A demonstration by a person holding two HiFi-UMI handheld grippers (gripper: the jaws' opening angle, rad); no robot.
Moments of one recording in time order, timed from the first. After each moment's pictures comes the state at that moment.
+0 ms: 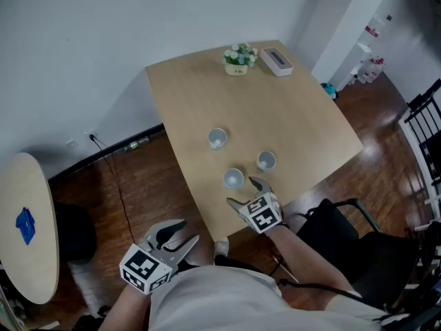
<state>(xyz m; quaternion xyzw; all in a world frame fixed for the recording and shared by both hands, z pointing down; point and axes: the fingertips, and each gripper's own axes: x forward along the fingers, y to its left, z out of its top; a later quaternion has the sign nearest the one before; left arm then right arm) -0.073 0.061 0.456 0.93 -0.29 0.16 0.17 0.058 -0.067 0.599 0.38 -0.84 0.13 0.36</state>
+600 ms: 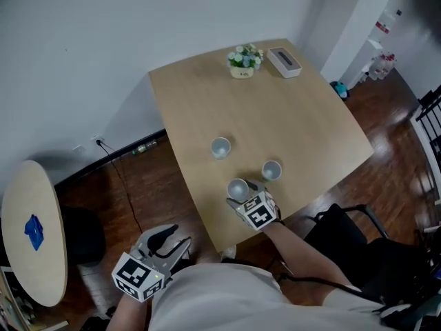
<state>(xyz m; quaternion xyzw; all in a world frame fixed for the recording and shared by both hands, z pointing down) -0.086 0.020 0.446 0.91 -0.33 0.17 0.18 0.057 -0.117 0.640 0.35 -0.84 0.15 0.38</state>
